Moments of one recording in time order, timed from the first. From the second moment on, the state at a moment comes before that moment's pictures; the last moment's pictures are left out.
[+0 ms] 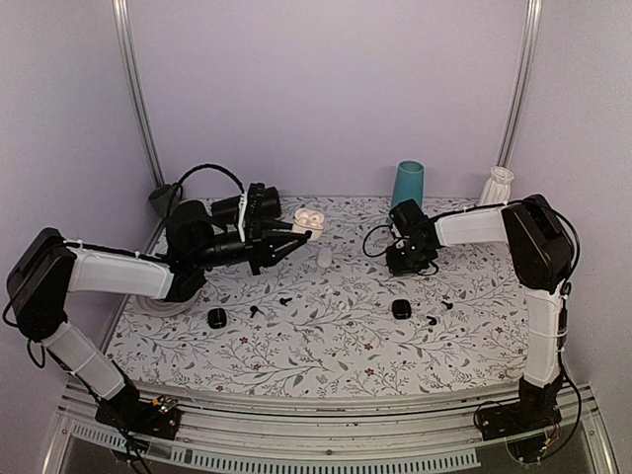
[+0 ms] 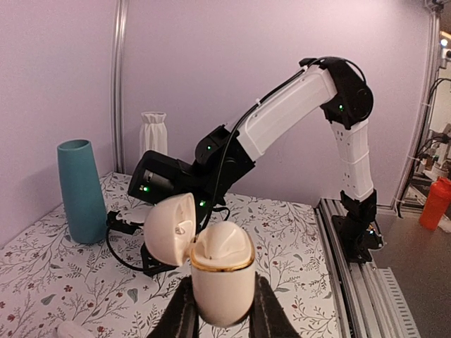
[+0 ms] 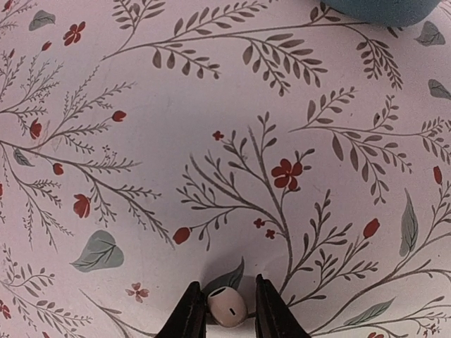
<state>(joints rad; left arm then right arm) -0.64 1.56 0.76 0.92 0.71 -0.17 0.51 2.10 1.41 -0.39 0.13 0.33</state>
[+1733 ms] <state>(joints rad) -0.63 1.69 0.86 0.84 0.69 -0.18 0.59 1.94 1.39 -0.43 0.16 0.39</state>
